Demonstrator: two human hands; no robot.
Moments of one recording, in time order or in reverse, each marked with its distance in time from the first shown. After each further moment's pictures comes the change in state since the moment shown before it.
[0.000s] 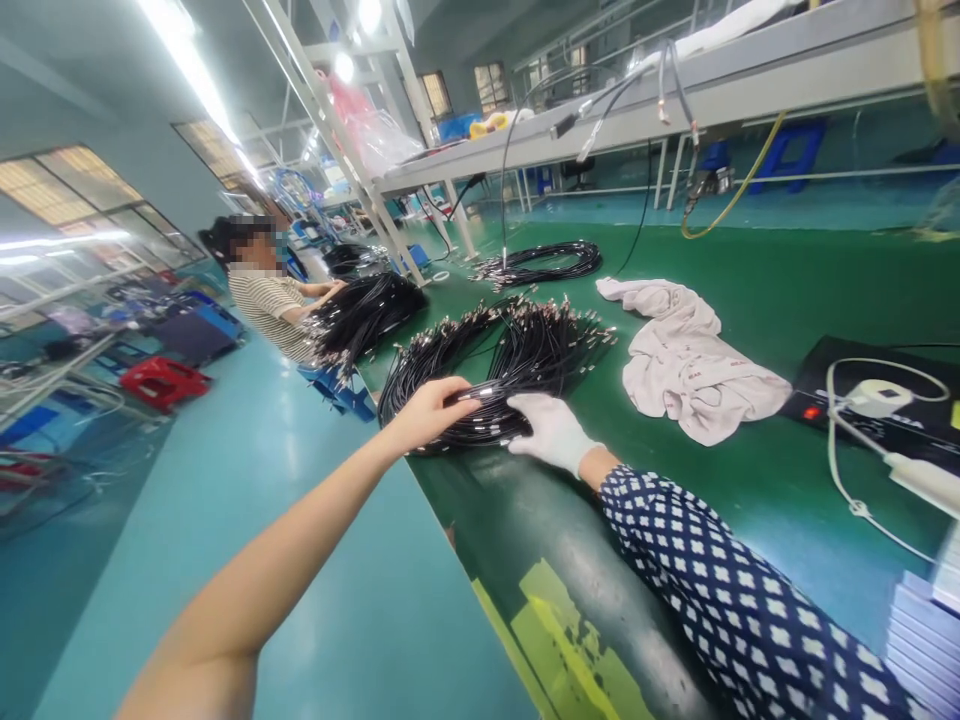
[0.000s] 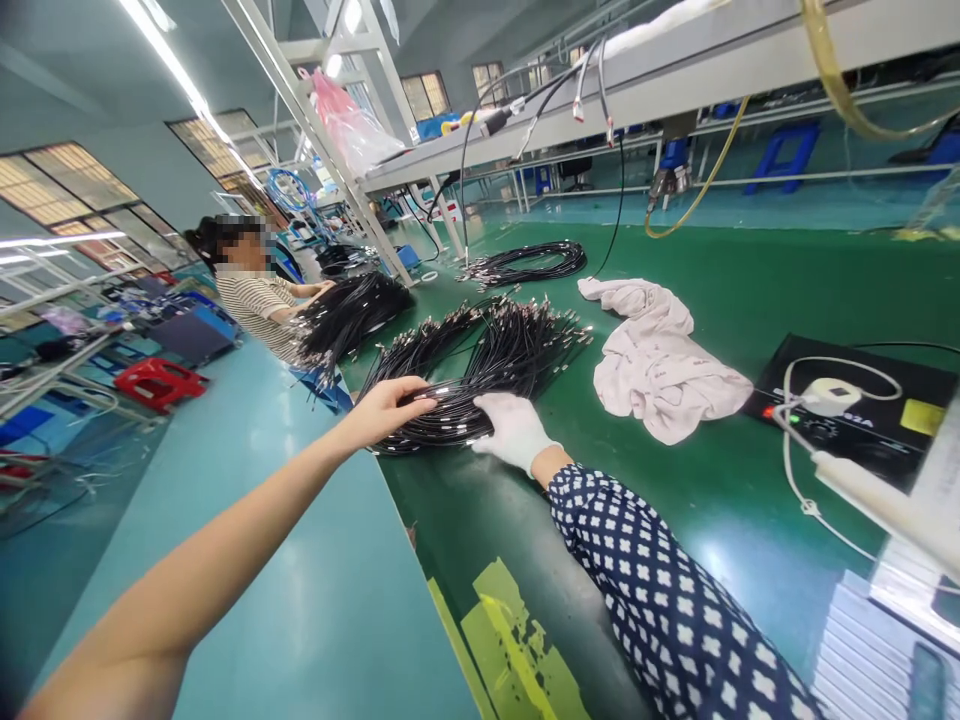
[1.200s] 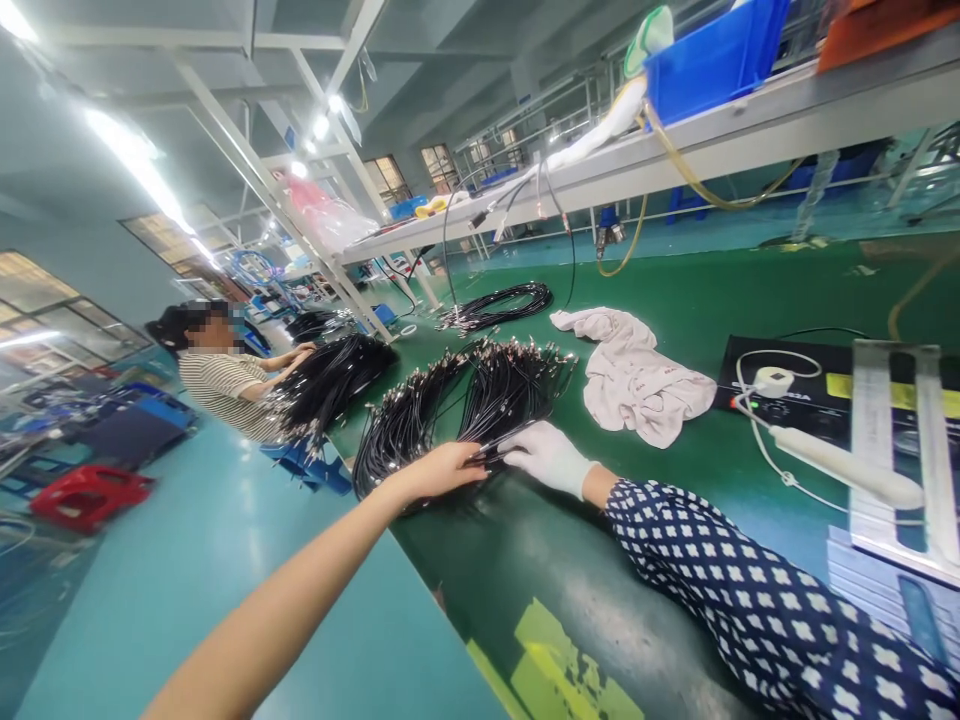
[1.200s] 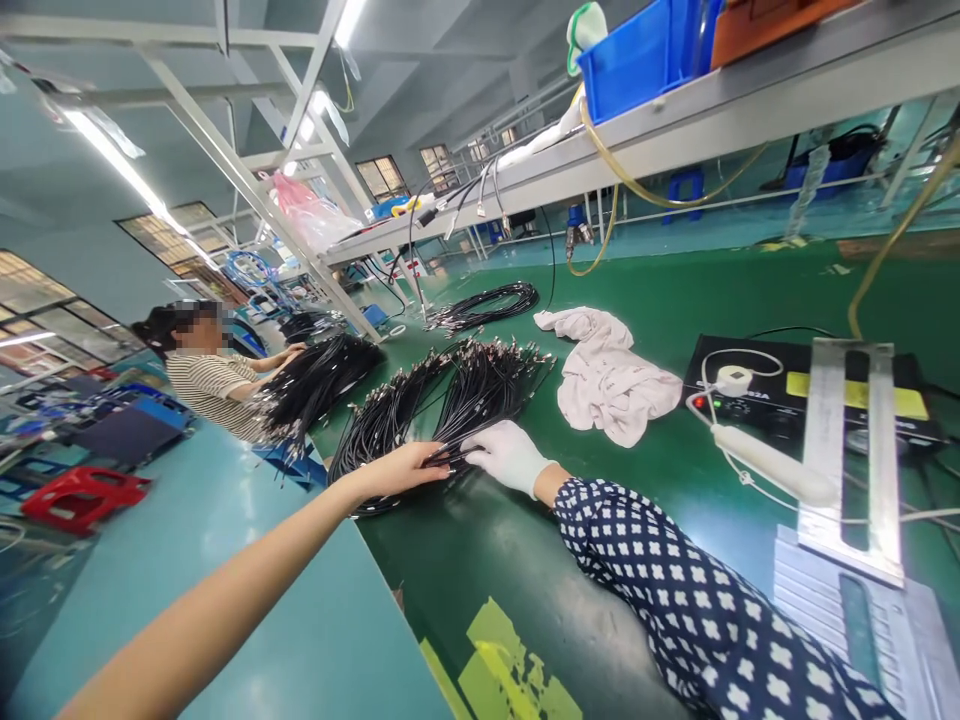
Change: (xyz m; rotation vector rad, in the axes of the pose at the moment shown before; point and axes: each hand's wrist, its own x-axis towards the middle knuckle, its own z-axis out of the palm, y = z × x) left_hand 0.029 0.009 0.041 0.263 -0.388 0.115; right_hand -0.023 -0.003 -0.043 -0.255 0.053 -0.181
